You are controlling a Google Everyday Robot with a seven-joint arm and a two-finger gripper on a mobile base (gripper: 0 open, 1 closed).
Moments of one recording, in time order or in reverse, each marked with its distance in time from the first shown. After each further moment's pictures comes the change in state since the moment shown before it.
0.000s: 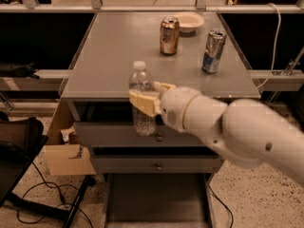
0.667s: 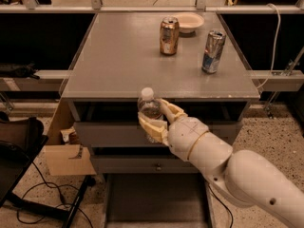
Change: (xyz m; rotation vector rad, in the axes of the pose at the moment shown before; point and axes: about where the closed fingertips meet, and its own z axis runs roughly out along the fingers) arm 0.051 -0.003 -0.024 0.059 -0.170 -0.252
